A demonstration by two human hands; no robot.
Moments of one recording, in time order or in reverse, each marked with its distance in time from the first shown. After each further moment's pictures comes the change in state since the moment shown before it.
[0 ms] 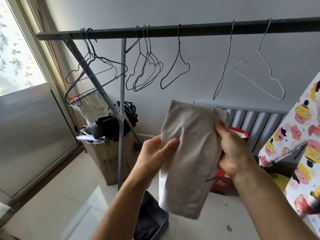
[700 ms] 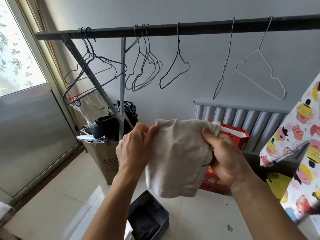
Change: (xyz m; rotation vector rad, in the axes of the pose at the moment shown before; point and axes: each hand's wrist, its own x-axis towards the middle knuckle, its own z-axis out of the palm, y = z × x) left_hand 0.019 0.009 -0.027 0.966 0.521 0.197; right_hand -0.005 0.013 -0.003 -0.124 -0.190 -0.108
